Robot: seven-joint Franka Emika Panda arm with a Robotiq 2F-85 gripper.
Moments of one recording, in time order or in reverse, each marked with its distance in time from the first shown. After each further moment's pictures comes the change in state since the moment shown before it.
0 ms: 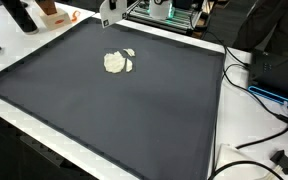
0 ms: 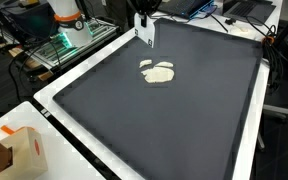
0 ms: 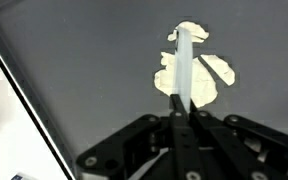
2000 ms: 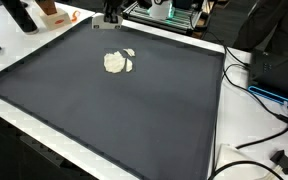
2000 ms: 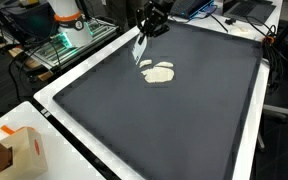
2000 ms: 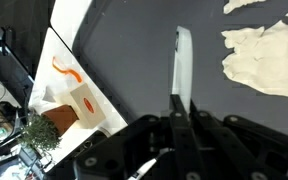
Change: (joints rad) arm 0.124 0.322 0.010 0.234 -0.414 -0.317 0.769
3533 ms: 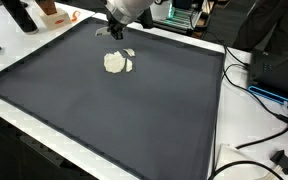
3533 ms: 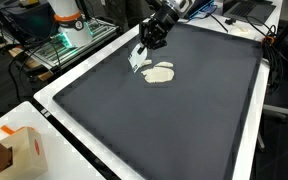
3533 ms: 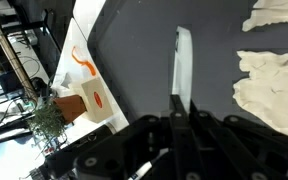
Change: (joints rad) arm 0.087 0.173 -0.035 0.084 -0.077 -0.108 -0.003
